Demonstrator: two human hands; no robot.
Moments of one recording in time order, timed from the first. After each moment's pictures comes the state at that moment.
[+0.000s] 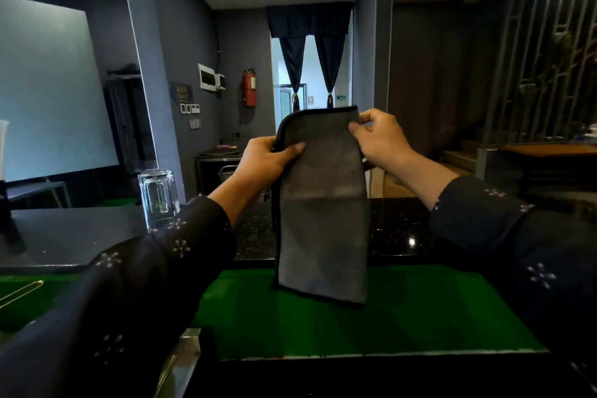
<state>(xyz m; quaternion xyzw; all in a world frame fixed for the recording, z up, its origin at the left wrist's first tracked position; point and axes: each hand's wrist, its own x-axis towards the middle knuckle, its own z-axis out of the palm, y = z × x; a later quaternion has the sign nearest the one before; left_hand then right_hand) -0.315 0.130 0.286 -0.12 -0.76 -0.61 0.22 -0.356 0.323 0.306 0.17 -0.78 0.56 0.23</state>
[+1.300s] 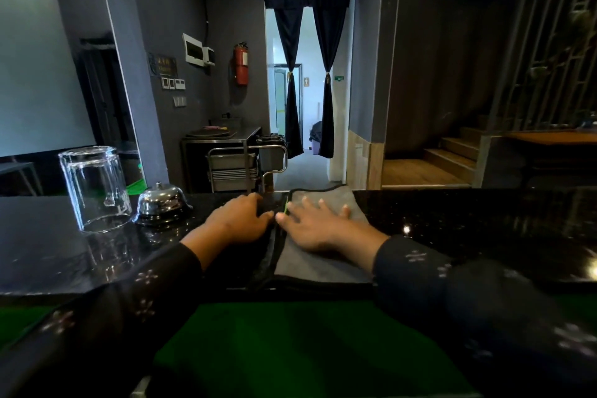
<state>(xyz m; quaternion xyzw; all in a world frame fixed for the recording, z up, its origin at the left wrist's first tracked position) -0.457 0.075 0.170 0.00 -0.98 -0.20 0.05 -0.473 0.229 0.161 0.19 -0.98 0.11 -0.03</state>
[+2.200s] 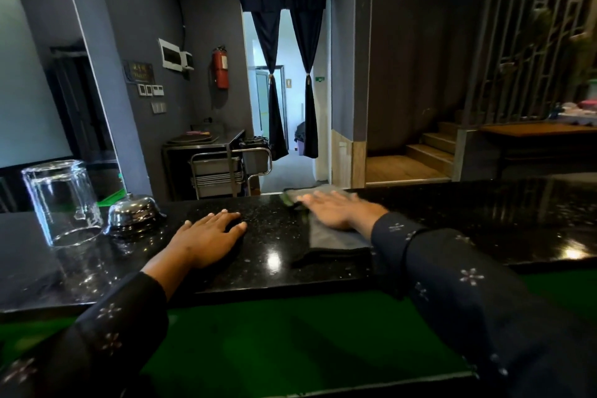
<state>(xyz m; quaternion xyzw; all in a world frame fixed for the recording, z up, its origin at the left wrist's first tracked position) -0.436 0.073 0.155 0.01 -1.00 -0.08 0.01 -0.509 0.316 0.163 0.16 -0.98 0.10 -0.05</state>
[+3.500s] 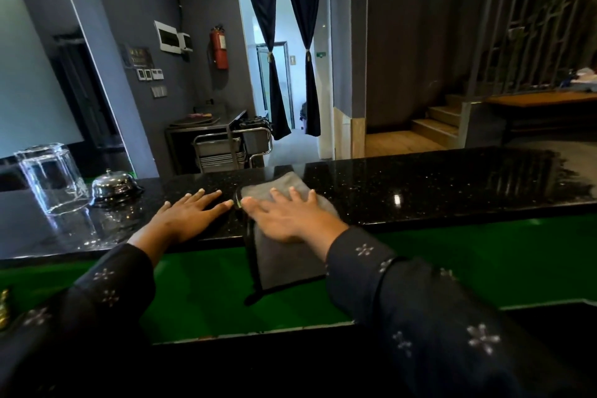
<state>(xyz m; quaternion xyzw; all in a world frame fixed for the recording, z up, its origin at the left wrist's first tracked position) -0.392 0.138 0.153 0.07 -1.00 -0.06 0.00 -0.395 0.342 0.154 0.24 -0.97 0.10 -0.05</state>
